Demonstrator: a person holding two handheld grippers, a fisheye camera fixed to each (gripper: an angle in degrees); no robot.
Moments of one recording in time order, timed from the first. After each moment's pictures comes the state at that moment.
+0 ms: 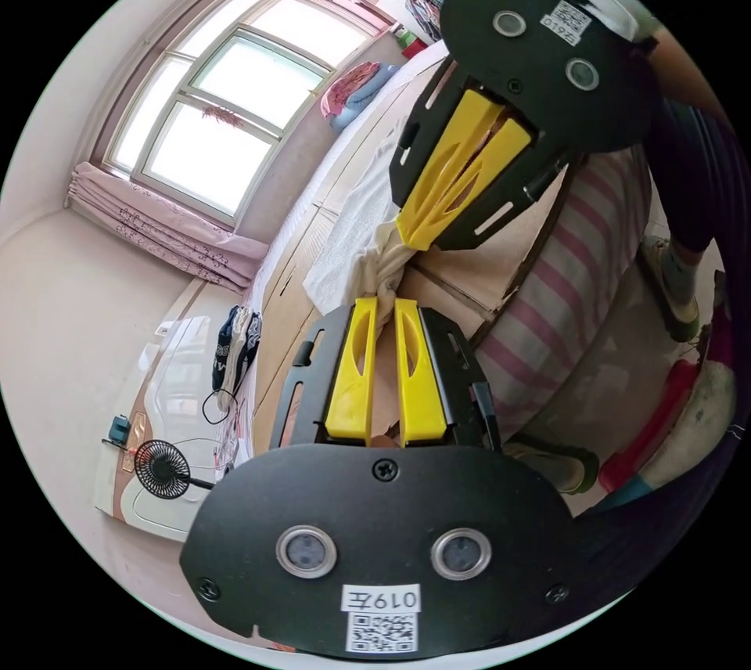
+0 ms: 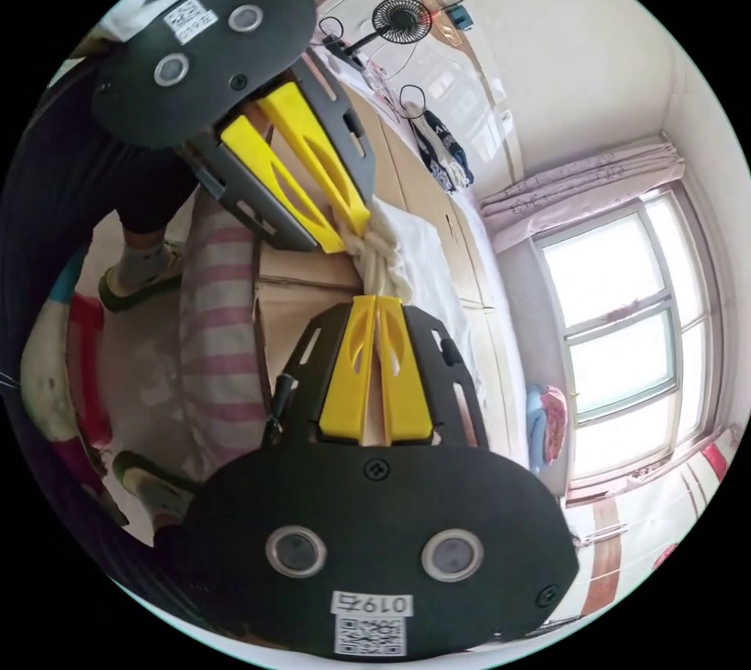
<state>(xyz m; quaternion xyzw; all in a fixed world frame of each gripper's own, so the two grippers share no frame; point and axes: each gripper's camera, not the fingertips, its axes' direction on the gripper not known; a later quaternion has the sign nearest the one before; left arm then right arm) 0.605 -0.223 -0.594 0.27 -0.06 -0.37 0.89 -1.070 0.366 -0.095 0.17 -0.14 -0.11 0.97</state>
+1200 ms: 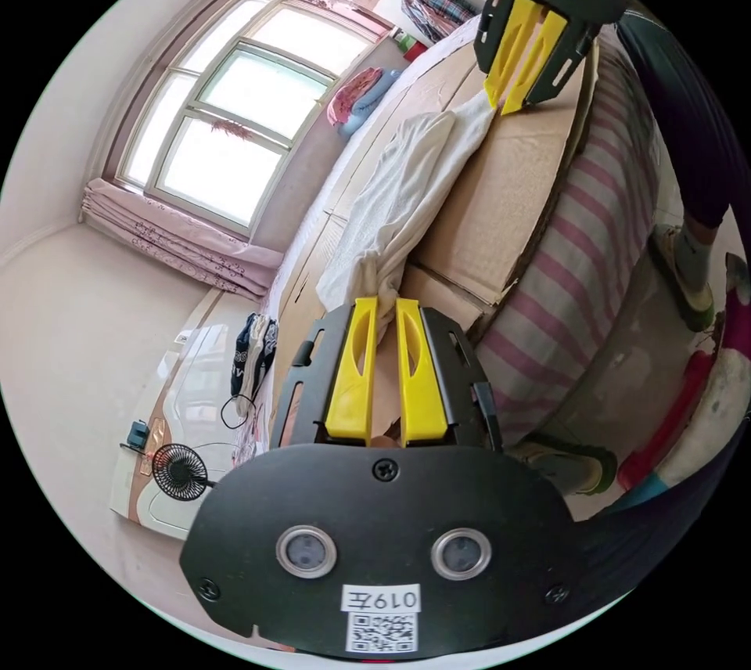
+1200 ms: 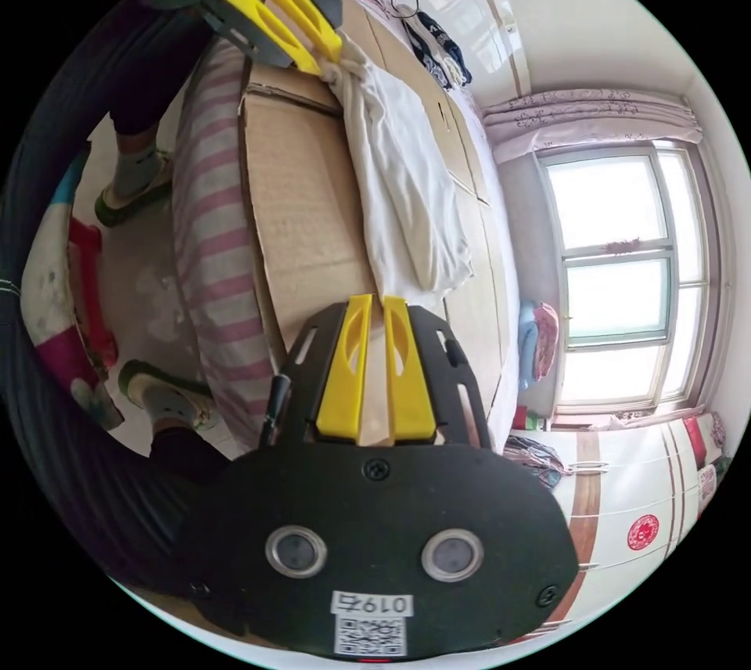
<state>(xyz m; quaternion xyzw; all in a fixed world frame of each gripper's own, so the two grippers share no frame) 0.625 -0.216 -0.621 0.26 -0.12 -0.35 0.89 -1.005 0.426 -0.084 0.00 -0.14 -0.13 0.98</state>
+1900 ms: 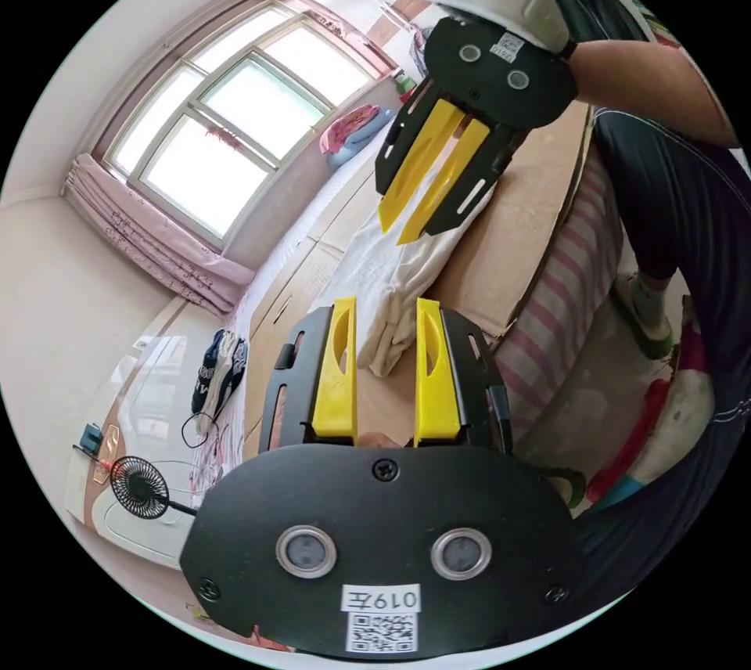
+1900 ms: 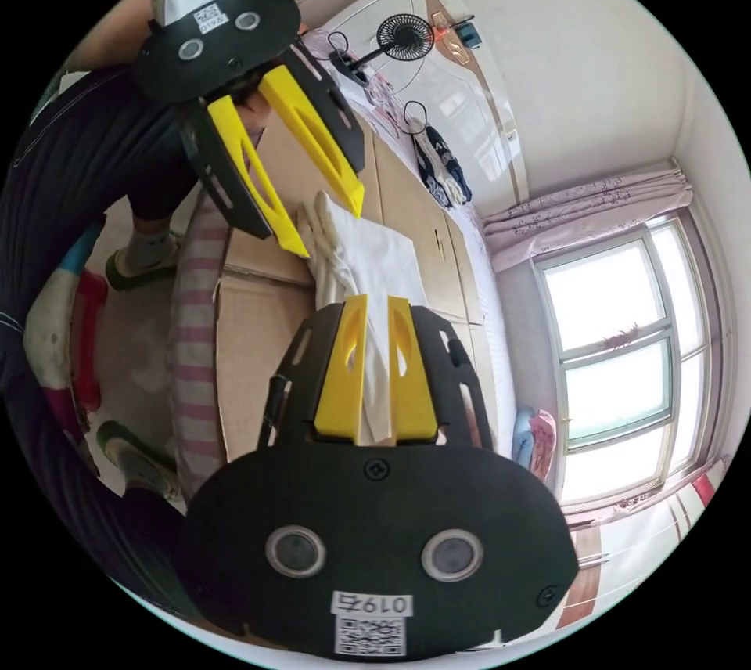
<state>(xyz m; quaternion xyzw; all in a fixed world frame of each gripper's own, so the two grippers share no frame) 0.590 -0.163 -0.626 0.33 -0.04 -0.38 0.86 -0.998 0.343 -0.103 0.19 -0.16 -0.15 0.96</state>
